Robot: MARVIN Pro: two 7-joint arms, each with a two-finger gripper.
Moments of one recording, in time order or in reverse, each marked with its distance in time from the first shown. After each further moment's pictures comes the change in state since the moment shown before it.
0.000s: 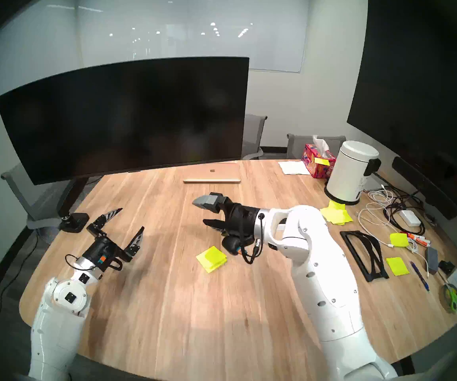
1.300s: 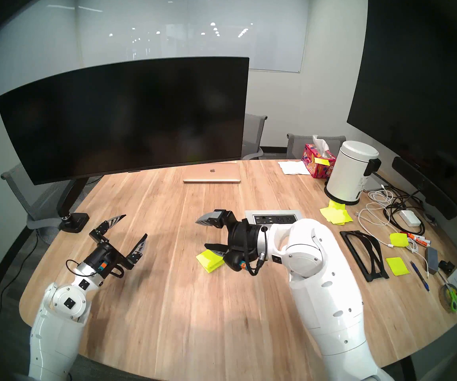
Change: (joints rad) left arm 0.032 0.007 0.028 -0.029 -0.029 0.025 -0.047; right arm -0.061 0.013 0.039 -0.011 0.451 0.096 0.467
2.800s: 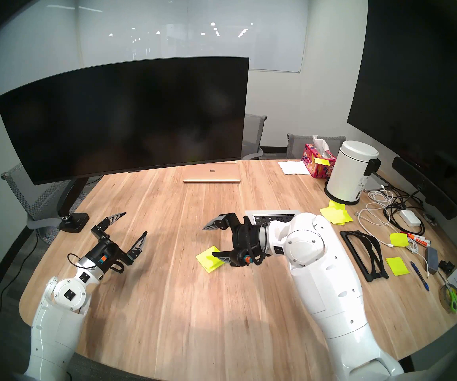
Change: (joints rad) left arm -0.070 0.016 -0.001 0.078 -0.047 0.001 -0.050; right arm 0.085 0.049 -0.024 0.104 0.169 0.068 0.174
